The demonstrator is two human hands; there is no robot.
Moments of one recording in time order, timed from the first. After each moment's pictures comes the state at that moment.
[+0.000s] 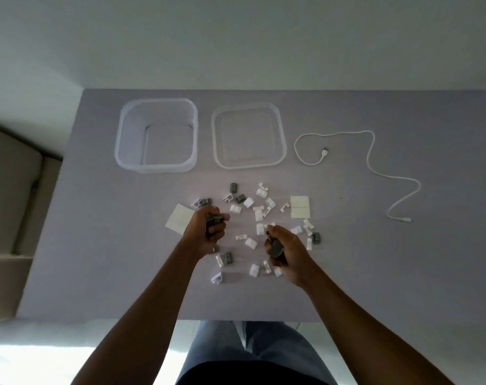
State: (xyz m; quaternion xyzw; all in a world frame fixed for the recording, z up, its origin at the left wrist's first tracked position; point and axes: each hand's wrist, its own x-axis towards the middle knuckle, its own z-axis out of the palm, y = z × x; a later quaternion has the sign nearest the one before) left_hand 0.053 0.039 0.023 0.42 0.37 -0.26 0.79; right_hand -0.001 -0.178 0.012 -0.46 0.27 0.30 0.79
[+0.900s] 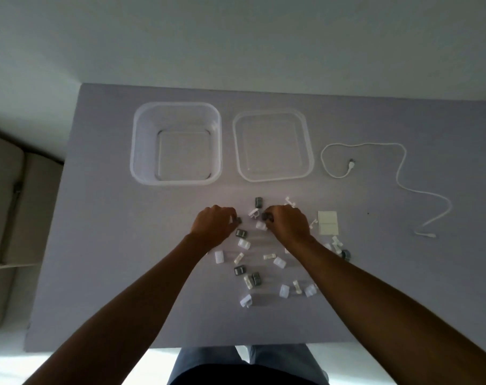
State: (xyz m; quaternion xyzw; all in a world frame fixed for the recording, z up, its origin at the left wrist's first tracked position) left_hand 0.126 0.113 -0.031 0.96 -0.12 -0.22 0.15; right_hand 0.119 -0.097 -0.024 -0.97 -0.01 0.20 0.13
